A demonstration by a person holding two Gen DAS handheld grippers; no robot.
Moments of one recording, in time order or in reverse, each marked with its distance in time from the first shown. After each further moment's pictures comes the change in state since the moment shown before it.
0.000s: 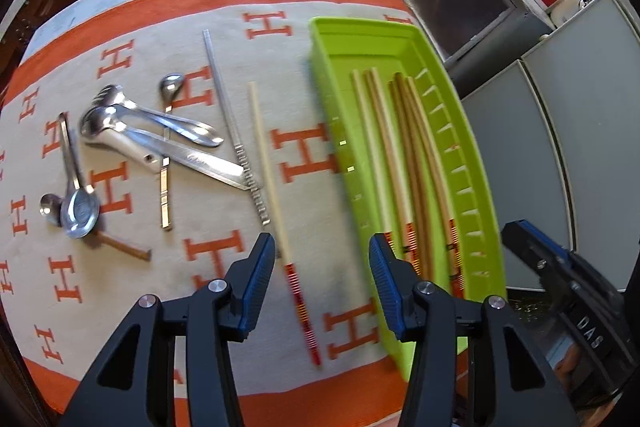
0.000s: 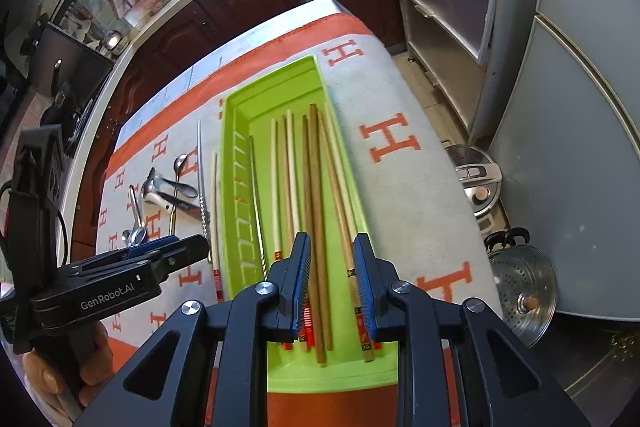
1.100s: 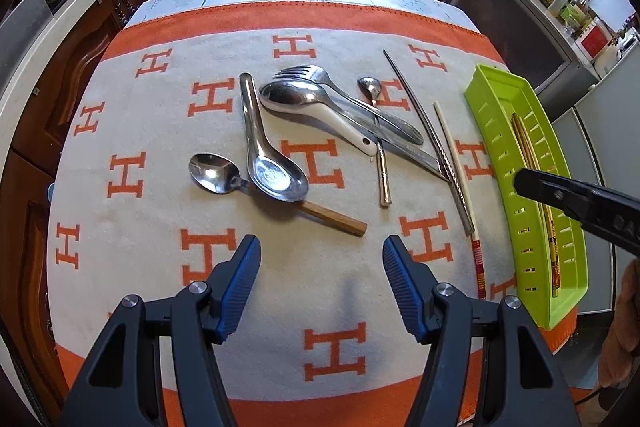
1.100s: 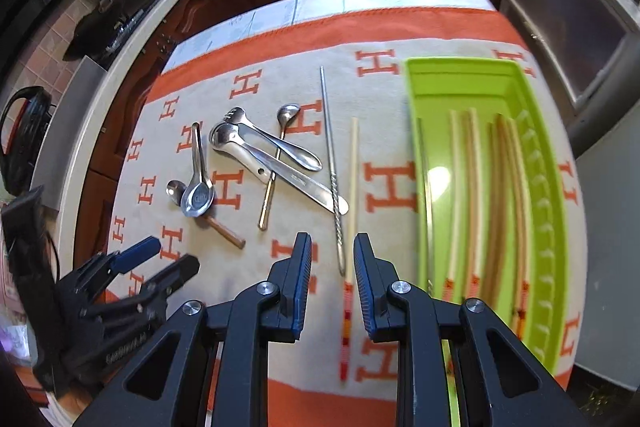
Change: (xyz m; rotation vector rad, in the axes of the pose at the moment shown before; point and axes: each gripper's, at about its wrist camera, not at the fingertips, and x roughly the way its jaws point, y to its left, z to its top) left arm -0.043 0.148 -0.048 -0.103 -0.165 0.136; right arm 0.061 0.178 0.019 -0.282 0.168 0.065
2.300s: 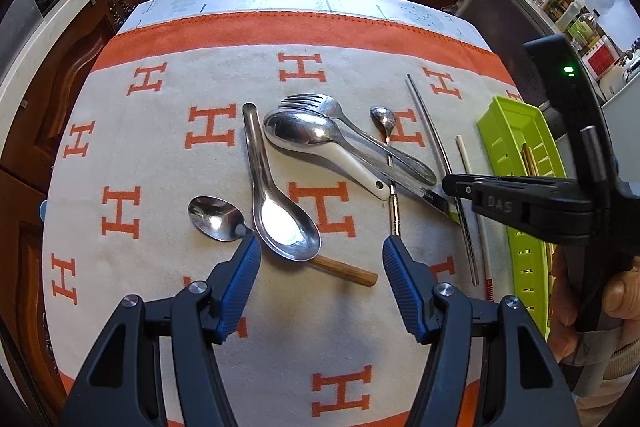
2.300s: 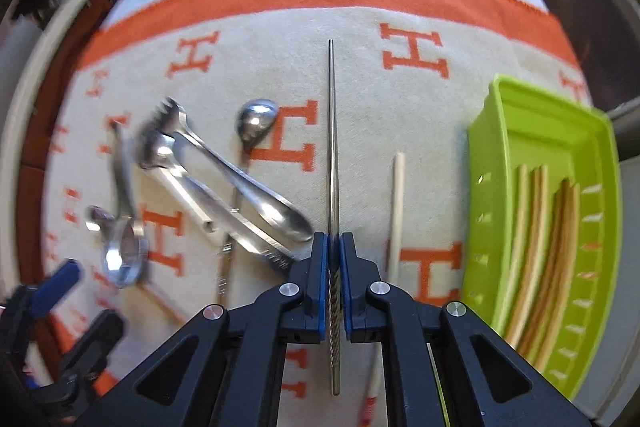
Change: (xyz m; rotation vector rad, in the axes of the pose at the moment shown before) left arm 0.014 0.012 0.035 -0.027 0.004 -0.024; right arm 0.125 0.022 0.078 -0.043 0.157 -0.137
